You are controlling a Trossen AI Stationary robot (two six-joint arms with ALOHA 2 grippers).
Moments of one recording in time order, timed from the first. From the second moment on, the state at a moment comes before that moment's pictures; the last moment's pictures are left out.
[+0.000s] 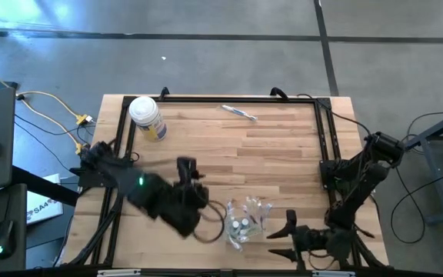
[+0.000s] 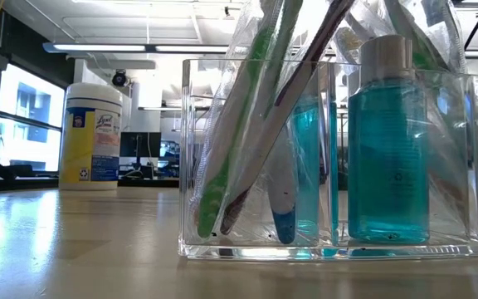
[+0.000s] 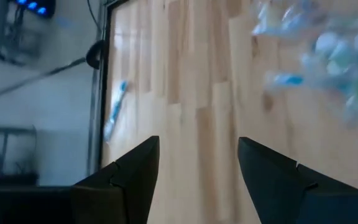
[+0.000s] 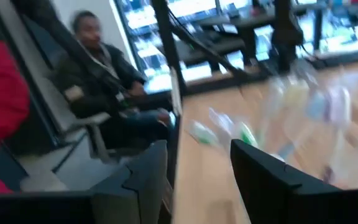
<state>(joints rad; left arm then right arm) -0.58 1.87 2.25 -1.57 -0.75 -0.33 1.05 1.59 0.77 0.62 0.94 0.46</state>
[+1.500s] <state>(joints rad) 0.71 2.19 2.25 -1.12 0.39 0.70 0.93 1.59 0.77 0.98 0.94 0.34</state>
